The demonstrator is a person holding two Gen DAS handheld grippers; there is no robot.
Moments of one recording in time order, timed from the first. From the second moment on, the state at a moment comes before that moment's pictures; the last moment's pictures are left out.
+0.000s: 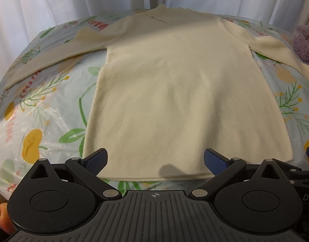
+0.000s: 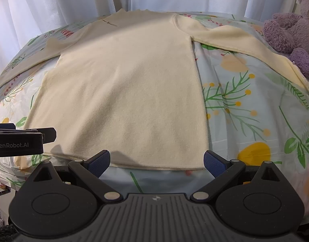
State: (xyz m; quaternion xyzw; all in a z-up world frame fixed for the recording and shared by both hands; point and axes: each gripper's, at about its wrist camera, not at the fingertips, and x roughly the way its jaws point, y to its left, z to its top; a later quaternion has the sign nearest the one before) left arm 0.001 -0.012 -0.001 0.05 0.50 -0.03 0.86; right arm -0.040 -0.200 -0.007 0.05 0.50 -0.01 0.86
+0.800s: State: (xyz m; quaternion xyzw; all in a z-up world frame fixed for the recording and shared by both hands) left arm 0.003 -0.014 -0.003 0.05 0.51 -0.02 0.86; right arm -0.037 -0.202 -0.006 0.06 0.50 -0.01 0.86
